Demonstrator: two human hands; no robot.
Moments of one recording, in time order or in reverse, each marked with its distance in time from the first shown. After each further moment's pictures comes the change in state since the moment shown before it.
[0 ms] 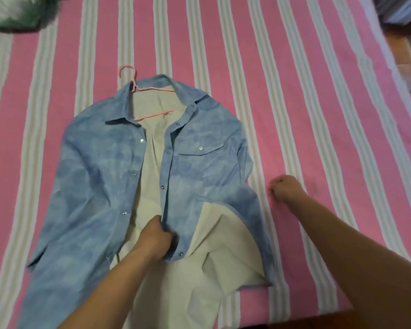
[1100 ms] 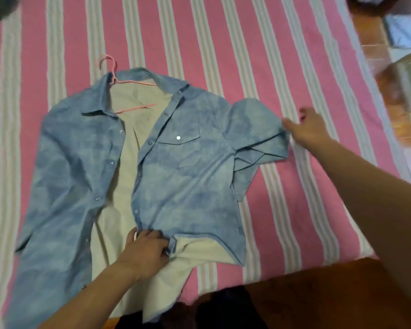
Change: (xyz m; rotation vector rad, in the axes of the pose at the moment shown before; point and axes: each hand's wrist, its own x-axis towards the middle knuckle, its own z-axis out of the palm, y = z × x) left_hand -0.053 -0.034 0.037 0.982 -0.138 0.451; right_hand 0.010 -0.006 -0.140 0.014 0.355 -0.258
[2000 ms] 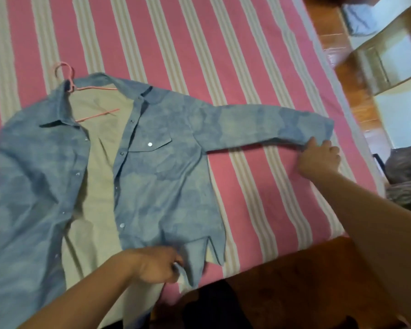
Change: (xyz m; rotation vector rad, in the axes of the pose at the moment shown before) left_hand 0.012 0.077 -0.044 -0.210 -0.512 0.357; right_hand -0.042 0.122 -0.042 -0.685 0.124 0.144
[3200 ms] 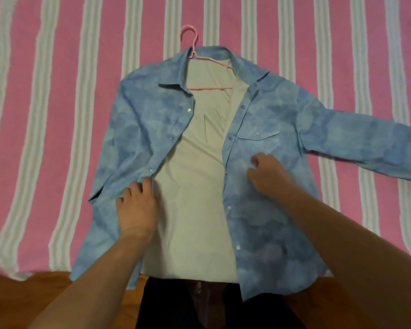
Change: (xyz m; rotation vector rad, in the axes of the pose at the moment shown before) left_hand -0.075 -0.184 0.059 0.051 1.164 -0.896; right_hand -0.190 -0.274 0.013 0.337 -0.512 -0.558
